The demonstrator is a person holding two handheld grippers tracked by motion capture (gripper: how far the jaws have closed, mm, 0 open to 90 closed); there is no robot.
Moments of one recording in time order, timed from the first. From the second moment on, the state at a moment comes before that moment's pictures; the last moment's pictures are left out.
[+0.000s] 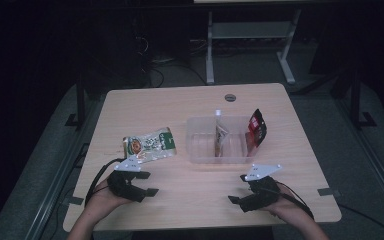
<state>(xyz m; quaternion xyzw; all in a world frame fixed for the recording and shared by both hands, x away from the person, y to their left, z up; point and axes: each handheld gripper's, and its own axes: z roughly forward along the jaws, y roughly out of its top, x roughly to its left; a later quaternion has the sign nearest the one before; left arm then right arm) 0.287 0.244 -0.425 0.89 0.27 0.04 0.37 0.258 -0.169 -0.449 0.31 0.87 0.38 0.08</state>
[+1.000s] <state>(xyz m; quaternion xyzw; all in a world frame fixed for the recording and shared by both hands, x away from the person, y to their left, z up) 0.356 0.294 -0.388 0.85 0.35 0.13 0.38 0.260 -0.162 -0.455 0.30 0.88 0.37 0.07</state>
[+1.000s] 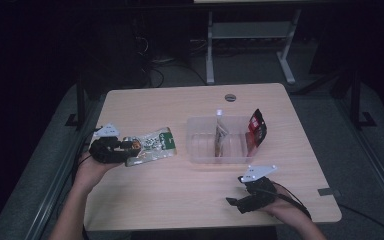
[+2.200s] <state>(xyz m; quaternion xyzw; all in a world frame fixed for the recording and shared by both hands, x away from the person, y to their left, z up) 0.460 0.296 -0.442 0.82 0.45 0.15 0.30 0.258 -0.168 -0.457 0.31 0.87 0.37 0.07</state>
